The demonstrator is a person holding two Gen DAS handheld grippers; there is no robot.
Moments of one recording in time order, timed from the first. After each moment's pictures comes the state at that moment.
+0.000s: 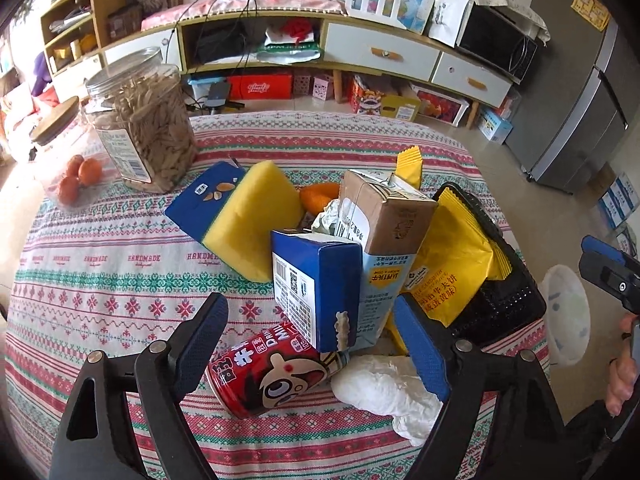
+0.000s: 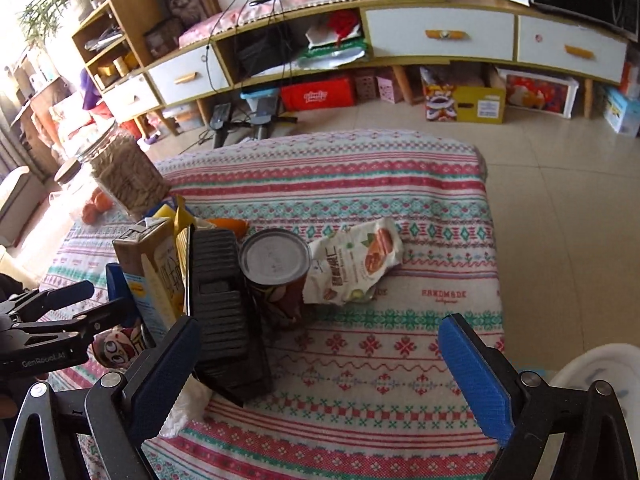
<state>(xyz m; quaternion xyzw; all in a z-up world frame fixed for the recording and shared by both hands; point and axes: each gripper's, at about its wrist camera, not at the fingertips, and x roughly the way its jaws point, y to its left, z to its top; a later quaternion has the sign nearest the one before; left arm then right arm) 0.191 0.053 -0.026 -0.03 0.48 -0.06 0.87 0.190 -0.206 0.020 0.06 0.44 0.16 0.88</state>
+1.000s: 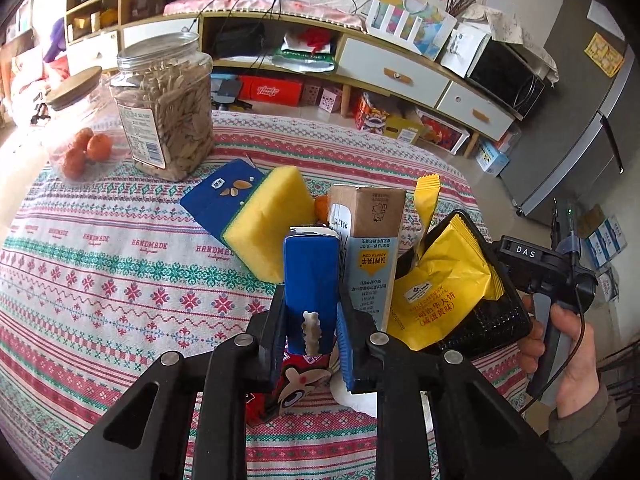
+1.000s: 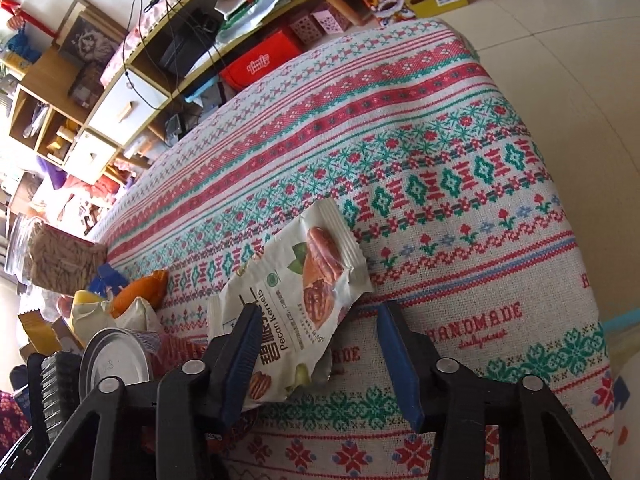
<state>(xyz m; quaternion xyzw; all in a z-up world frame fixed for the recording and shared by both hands) 0.183 0.078 -0.018 -0.10 0.46 -0.06 0.88 0.291 -0.244 -0.088 0.24 0.51 0.11 0.82</state>
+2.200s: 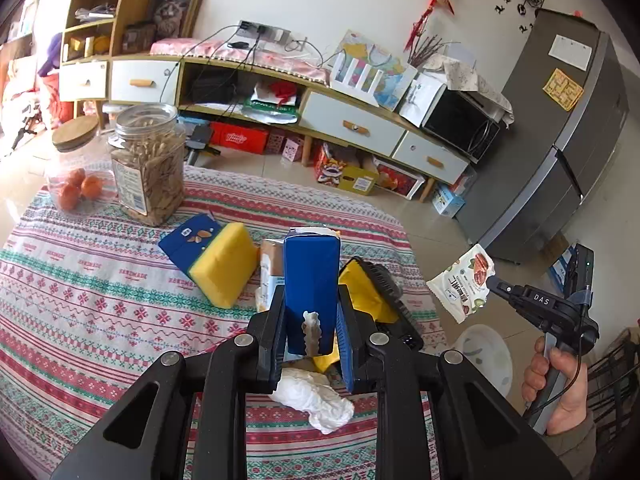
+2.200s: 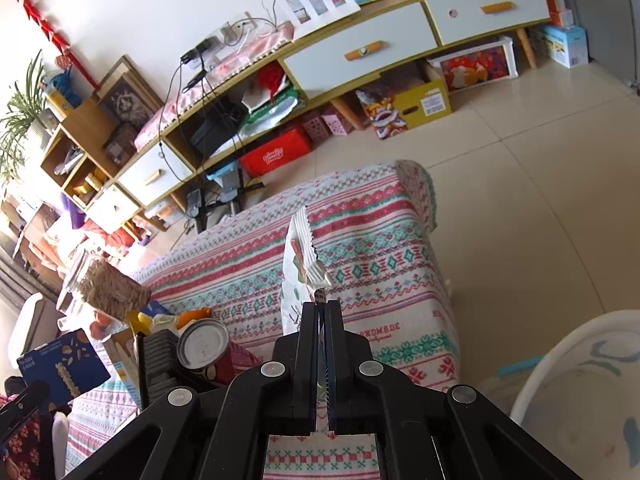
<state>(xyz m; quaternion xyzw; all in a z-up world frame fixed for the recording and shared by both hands) 0.135 0.063 0.051 -0.15 0.38 -0.12 0.91 0.198 -0.311 0.020 0.22 0.38 0.10 0.89</state>
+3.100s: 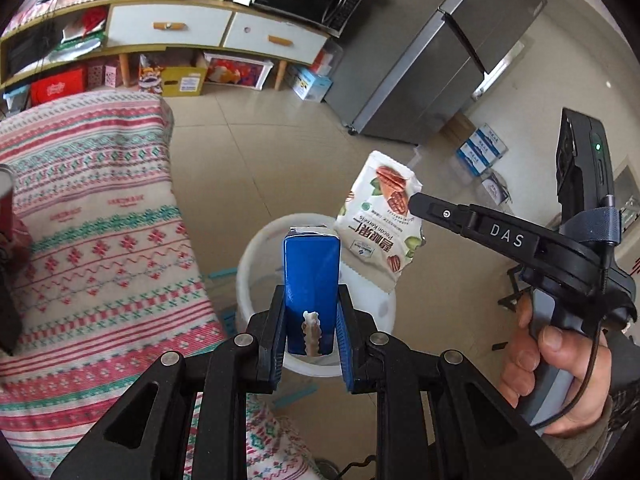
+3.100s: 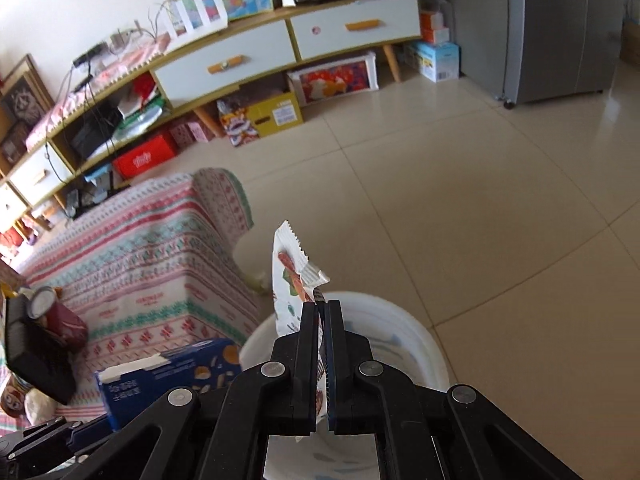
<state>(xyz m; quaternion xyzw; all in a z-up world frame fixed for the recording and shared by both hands) 0.130 -0.259 -0.029 -0.08 0.49 -0.34 0.80 0.124 -0.445 0.015 0.14 0.43 -0.07 0.89</state>
